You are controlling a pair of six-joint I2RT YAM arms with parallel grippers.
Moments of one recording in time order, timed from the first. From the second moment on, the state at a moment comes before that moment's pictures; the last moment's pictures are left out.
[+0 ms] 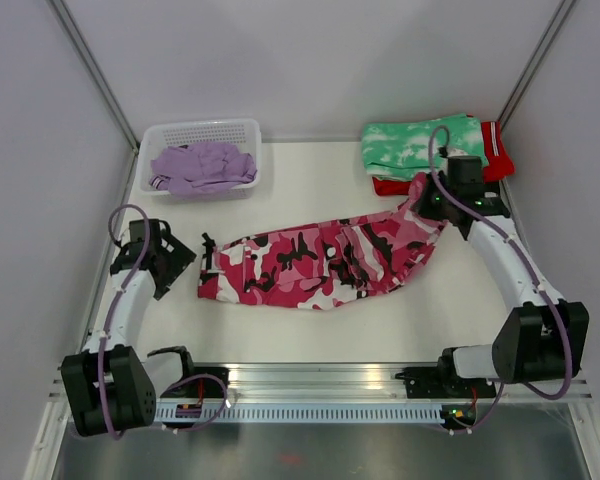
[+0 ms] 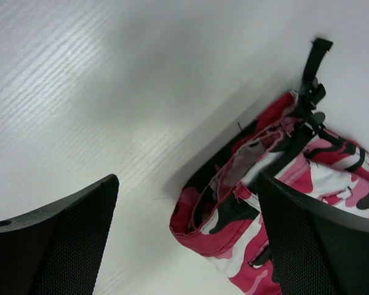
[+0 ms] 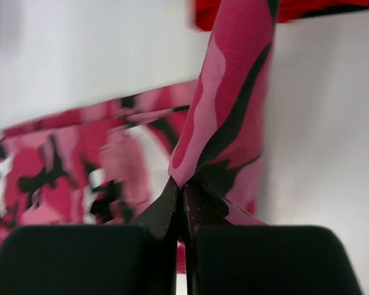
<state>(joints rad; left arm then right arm) 0.15 1.09 0.70 -0.62 -0.14 -0.72 0.01 1.37 1.11 -0.49 -0.12 0.29</state>
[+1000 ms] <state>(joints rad) 0.60 1.01 0.66 -0.60 0.10 -0.68 1.01 1.94 1.52 -0.22 0.03 0.70</state>
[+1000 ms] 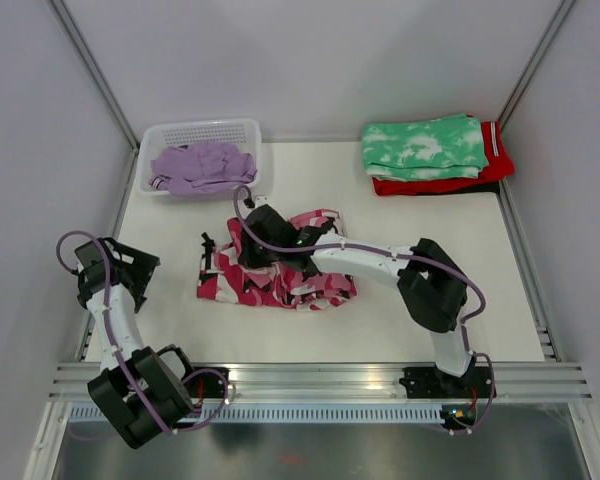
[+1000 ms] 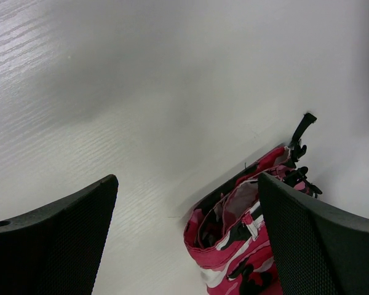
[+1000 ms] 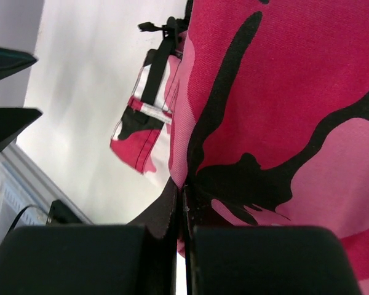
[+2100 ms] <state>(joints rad) 0.62 0.97 0.62 -0.58 0.30 -0.61 1.11 2.11 1.81 -0.31 0.12 0.68</state>
